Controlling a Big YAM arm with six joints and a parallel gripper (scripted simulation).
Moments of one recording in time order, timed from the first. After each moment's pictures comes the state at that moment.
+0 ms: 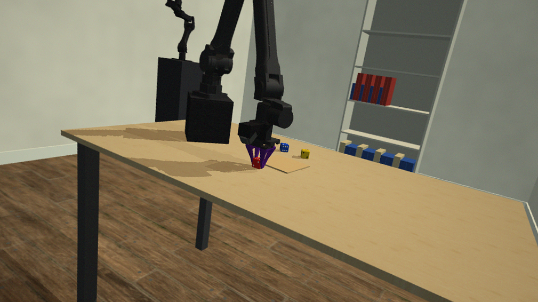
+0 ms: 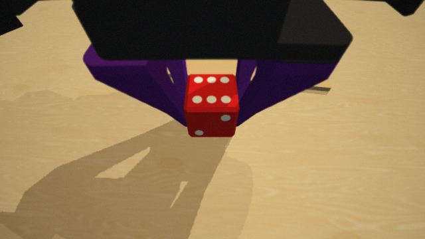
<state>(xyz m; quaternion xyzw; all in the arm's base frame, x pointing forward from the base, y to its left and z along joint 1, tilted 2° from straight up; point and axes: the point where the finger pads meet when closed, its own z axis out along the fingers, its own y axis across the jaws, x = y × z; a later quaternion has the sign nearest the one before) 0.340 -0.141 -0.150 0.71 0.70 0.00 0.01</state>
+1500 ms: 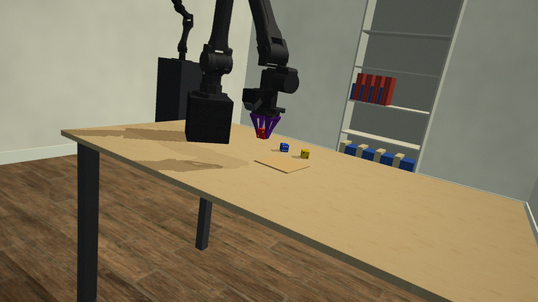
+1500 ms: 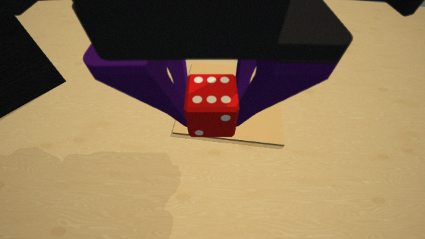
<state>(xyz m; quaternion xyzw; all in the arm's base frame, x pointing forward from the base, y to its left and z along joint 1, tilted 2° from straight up) 0.341 -0.142 -0.051 0.71 0.70 0.00 0.02</state>
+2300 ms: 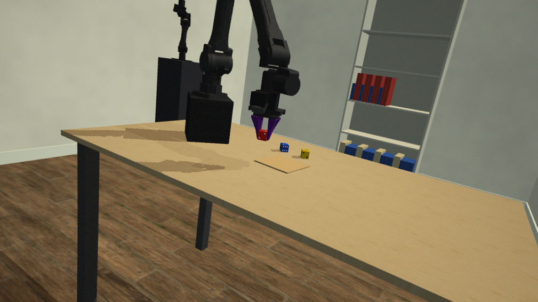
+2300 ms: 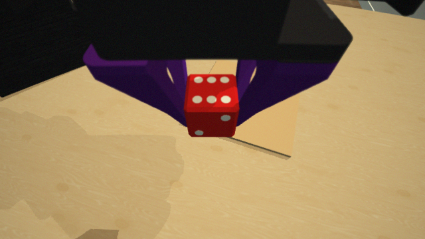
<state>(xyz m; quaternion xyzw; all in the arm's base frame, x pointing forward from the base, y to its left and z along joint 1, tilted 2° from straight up) 0.346 -0.147 -0.054 0.62 0.78 0.00 0.01</state>
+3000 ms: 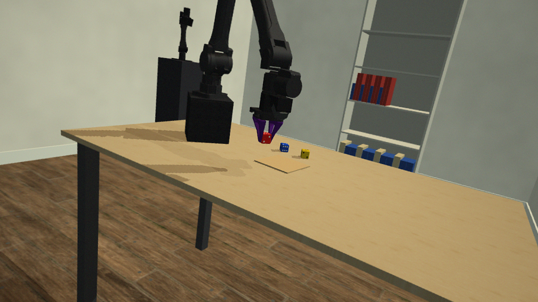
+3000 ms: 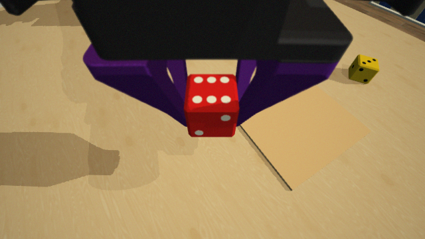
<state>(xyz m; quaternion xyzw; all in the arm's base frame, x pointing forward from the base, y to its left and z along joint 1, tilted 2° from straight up) 0.361 -0.162 -0.058 0.33 0.94 -0.01 0.01</state>
